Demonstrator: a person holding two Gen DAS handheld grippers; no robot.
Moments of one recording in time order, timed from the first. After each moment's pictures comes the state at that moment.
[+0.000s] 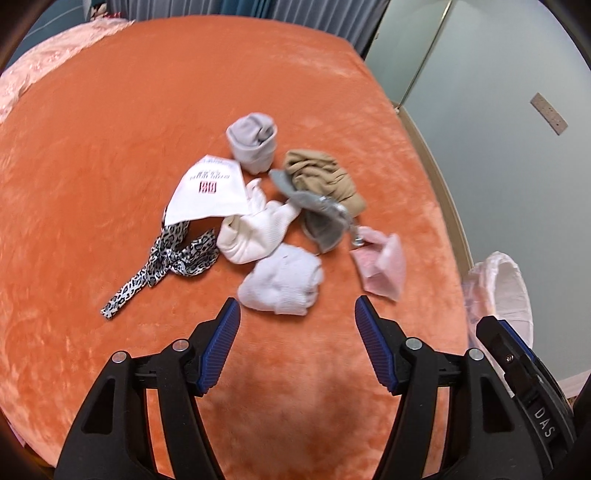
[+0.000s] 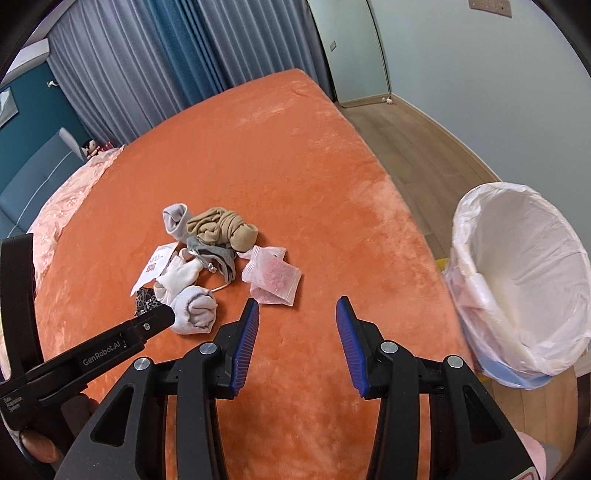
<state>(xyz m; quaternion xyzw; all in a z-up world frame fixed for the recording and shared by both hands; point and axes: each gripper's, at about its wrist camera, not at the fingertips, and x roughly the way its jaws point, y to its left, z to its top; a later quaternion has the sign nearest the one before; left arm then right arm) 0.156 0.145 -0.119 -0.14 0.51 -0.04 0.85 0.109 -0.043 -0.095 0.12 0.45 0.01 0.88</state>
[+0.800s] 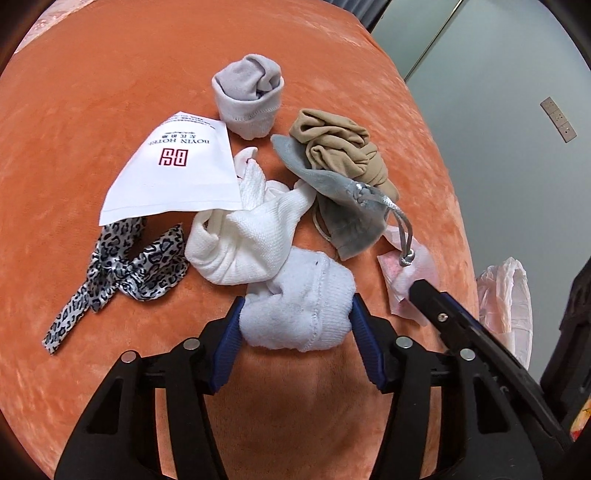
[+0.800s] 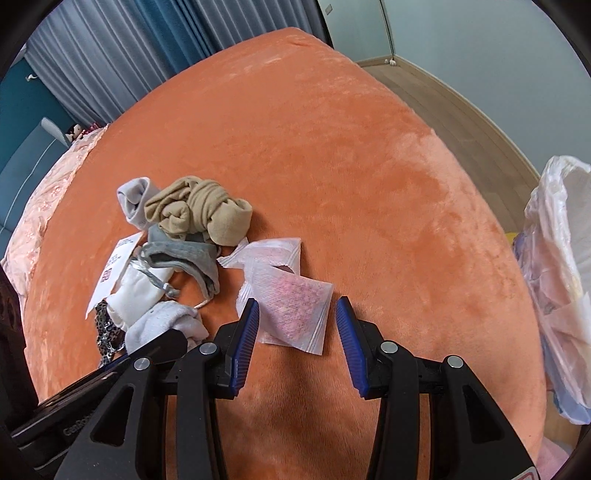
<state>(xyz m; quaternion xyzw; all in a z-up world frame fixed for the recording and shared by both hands) 0.201 0.154 -0.175 -0.18 0.55 -0.08 0.81 0.191 -0.015 -0.177 0.14 0.52 0.01 0.84</state>
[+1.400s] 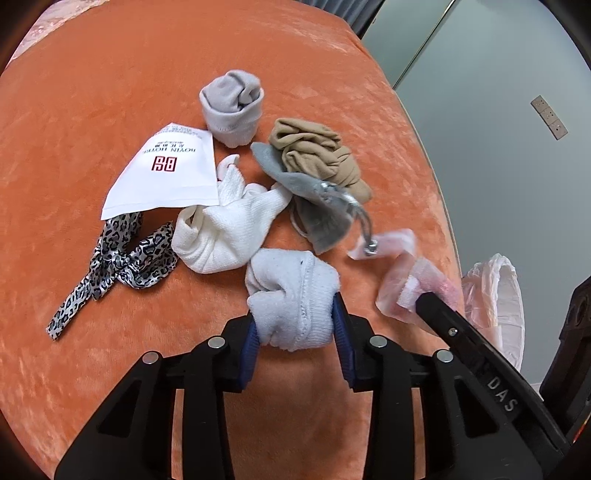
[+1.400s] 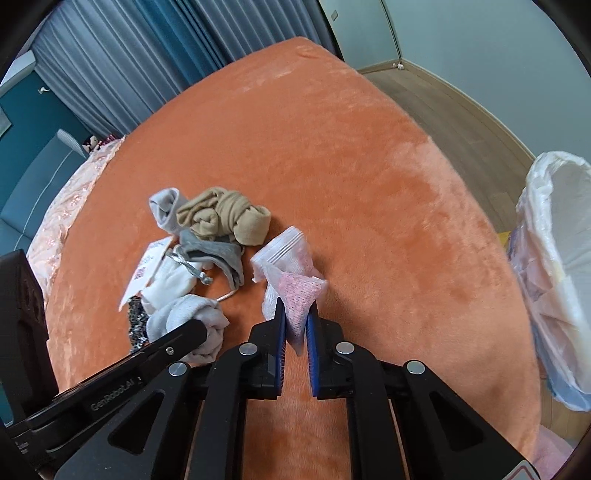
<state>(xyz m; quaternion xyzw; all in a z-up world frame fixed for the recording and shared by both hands) 0.189 0.142 -0.153 -0.17 0.54 -0.08 0.82 0.159 -0.028 -0.139 0.17 0.49 0.04 0.86</state>
